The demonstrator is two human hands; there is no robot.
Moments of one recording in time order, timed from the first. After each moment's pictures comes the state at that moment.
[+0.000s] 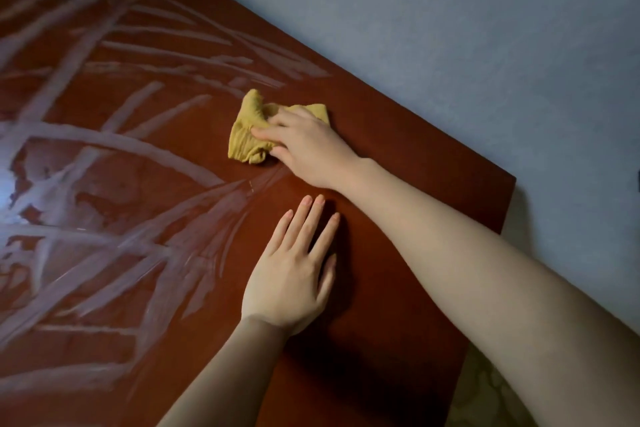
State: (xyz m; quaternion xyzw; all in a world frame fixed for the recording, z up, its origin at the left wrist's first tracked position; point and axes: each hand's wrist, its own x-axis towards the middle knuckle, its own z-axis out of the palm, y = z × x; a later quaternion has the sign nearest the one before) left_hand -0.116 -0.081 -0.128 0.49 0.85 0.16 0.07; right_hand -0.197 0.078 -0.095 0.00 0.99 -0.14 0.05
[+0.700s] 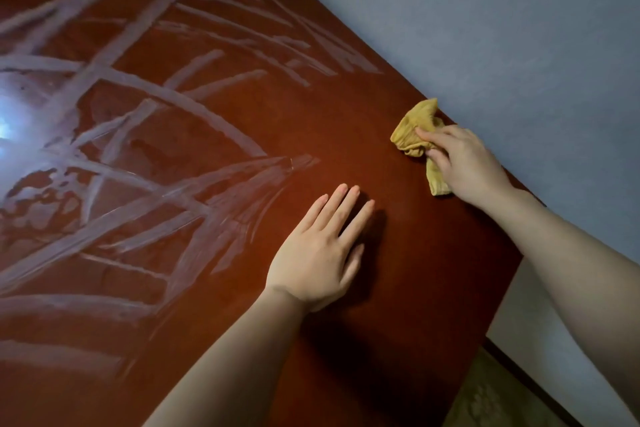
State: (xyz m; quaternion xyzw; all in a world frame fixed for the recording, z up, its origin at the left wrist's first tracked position) left_hand -0.114 -0.083 -0.130 0.48 0.85 0.19 0.05; right_hand -0.107 0.184 -0.086 0.17 0.98 -0.09 0.06
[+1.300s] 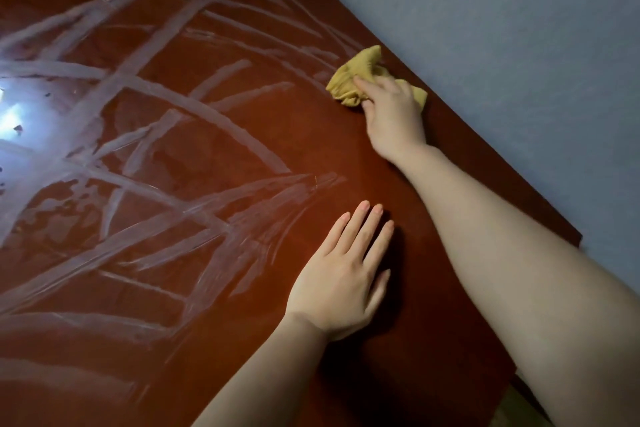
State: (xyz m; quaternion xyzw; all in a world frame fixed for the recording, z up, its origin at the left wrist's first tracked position) left_hand -0.117 -0.082 -0.132 0.47 0.86 0.19 0.05; right_hand -0.244 0.102 -0.115 0.14 0.98 -0.09 -0.03
